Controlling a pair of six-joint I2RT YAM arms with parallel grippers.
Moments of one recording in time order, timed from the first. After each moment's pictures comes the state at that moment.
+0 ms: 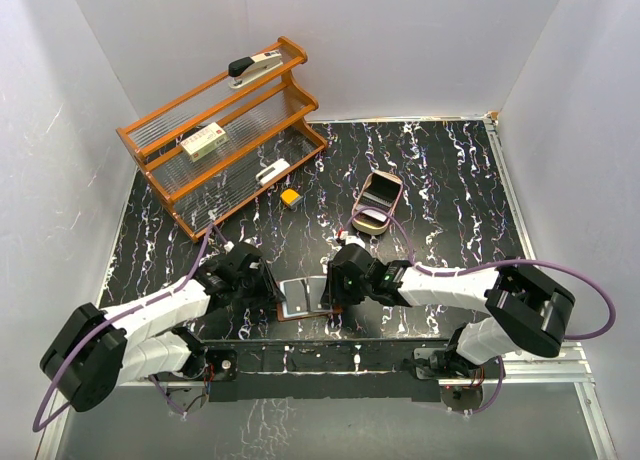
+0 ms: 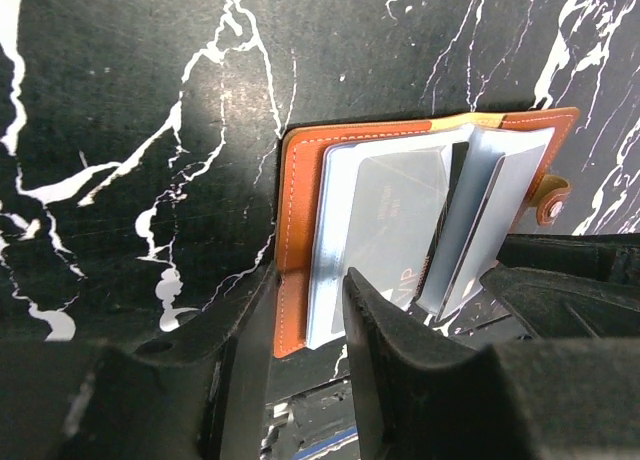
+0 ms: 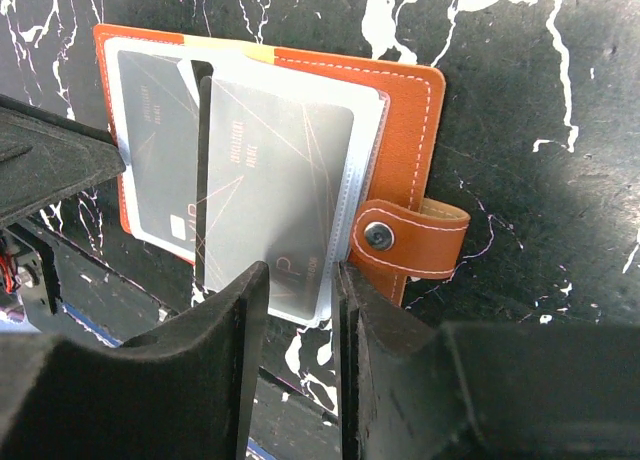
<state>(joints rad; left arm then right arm) -0.69 1.10 0.40 -0.32 0.10 -1.03 0.99 1.42 0.63 -0.10 -0.01 0.88</state>
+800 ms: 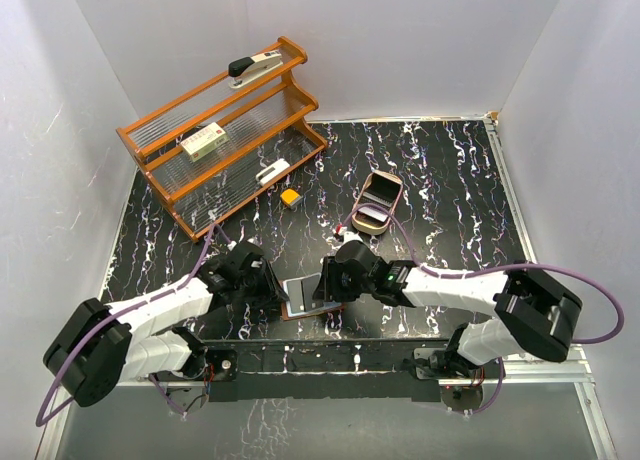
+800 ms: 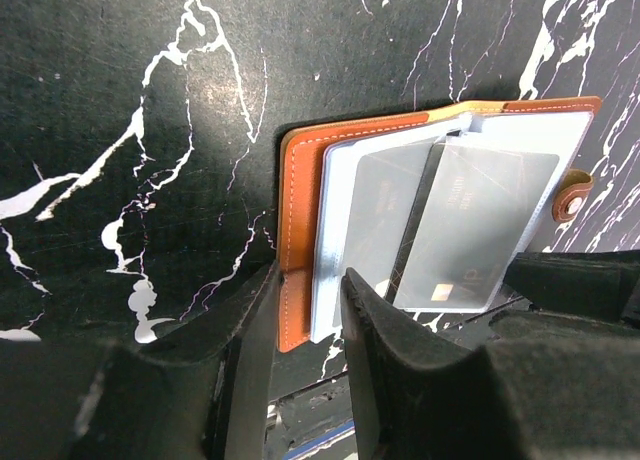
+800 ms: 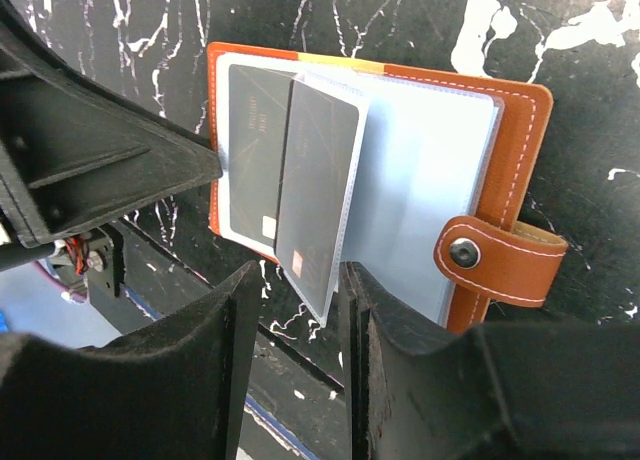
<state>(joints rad) -0.69 1.13 0.40 -0.26 0.13 -1.03 0.99 1.38 0.63 -0.04 -0.05 0.89</state>
